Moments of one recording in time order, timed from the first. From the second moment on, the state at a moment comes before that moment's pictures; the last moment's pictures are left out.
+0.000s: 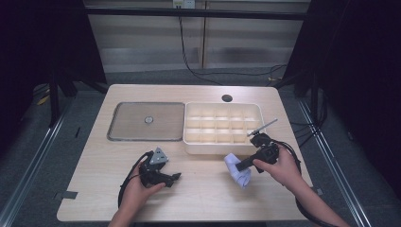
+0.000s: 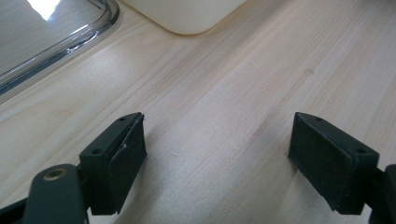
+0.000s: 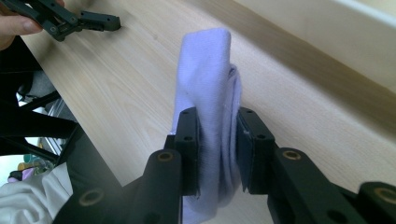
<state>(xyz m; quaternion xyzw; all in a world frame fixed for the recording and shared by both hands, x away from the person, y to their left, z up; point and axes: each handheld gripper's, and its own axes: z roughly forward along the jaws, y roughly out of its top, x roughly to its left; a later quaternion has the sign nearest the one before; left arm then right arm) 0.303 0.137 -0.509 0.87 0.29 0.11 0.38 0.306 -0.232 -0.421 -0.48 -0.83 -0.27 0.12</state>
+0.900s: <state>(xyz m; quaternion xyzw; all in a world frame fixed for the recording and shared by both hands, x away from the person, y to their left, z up) 0.303 0.137 -0.509 0.87 0.29 0.11 0.38 0.323 -0.243 -0.382 -0.47 -0.84 -0.25 0.09</state>
